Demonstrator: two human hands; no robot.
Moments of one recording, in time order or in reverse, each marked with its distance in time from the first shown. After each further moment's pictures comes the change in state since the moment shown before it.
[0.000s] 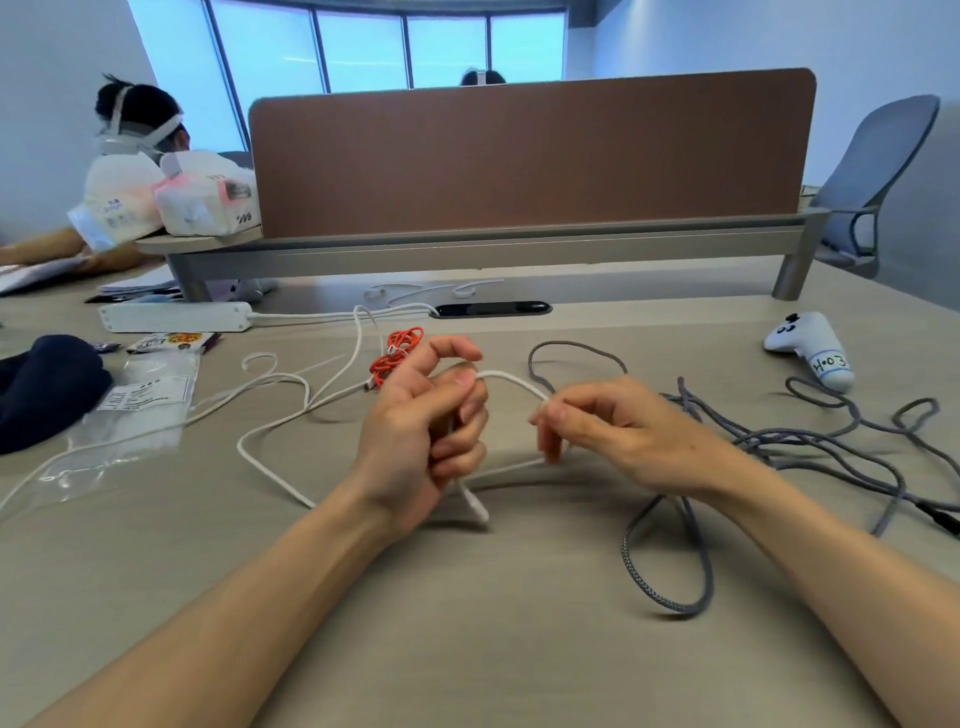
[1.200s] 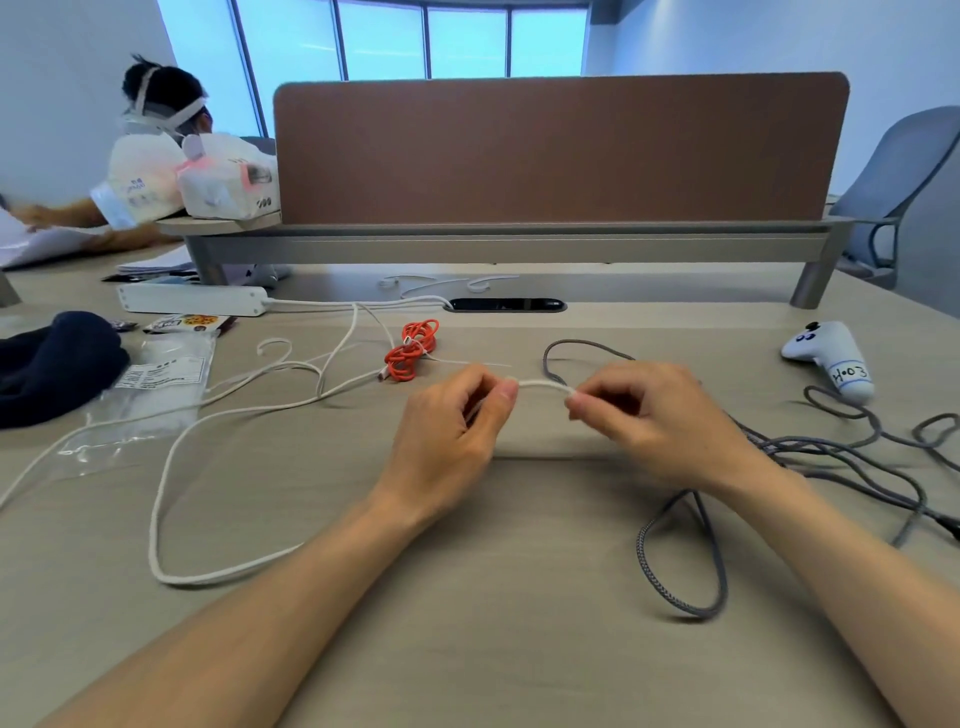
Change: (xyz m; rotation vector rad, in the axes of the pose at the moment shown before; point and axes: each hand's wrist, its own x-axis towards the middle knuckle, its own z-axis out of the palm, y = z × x) left_hand 0.006 -0.024 -0.020 1.176 0.202 0.411; right_hand 0.001 0.006 -0.003 -0.302 0.228 0.030
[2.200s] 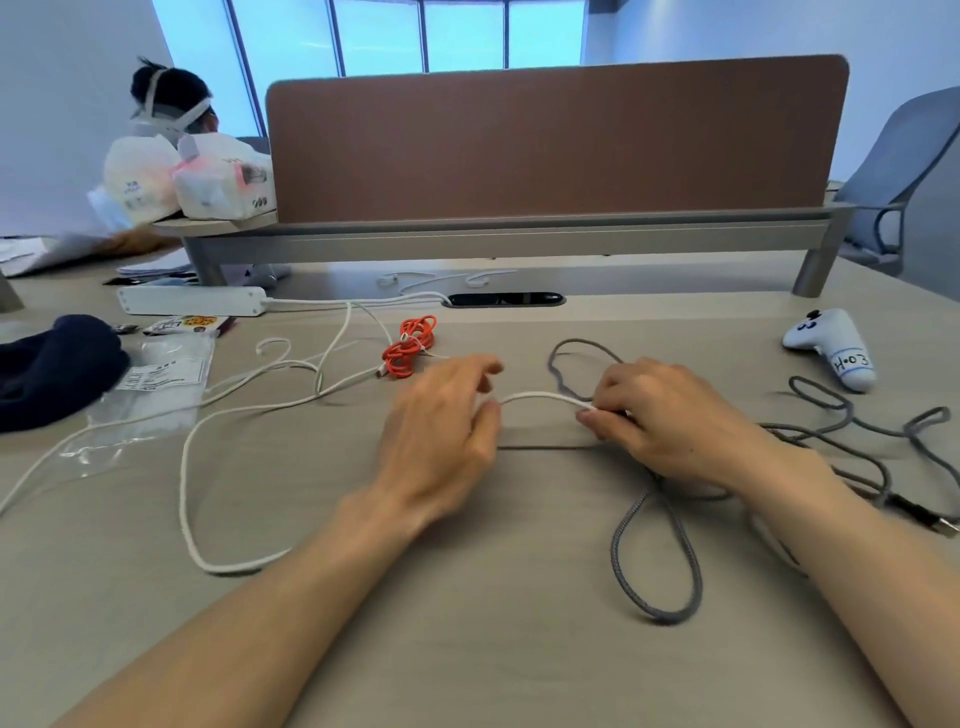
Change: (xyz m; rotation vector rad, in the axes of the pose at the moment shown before) left_hand -0.002 0.002 -0.003 0.326 -0.092 0.022; right_hand 0.000 0.020 -0.006 -0.463 -0.204 -0.020
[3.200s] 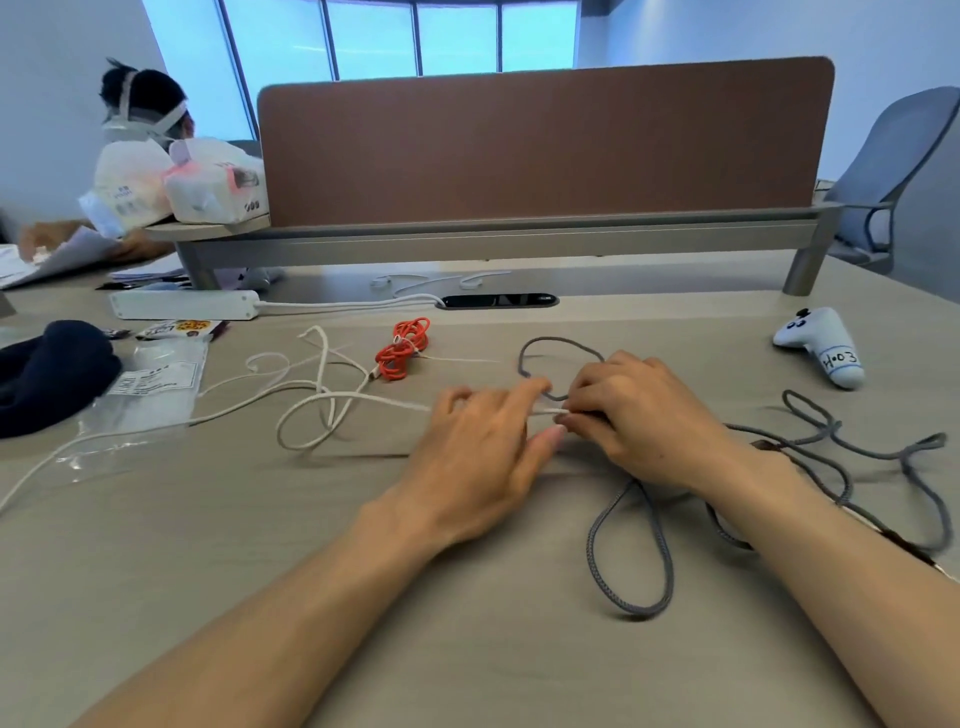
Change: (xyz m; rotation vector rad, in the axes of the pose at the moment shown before) left_hand -0.002 0.019 0.014 0.219 -0.178 0.173; right_hand 0.005 -0.010 0.006 -0.076 0.114 -0.047
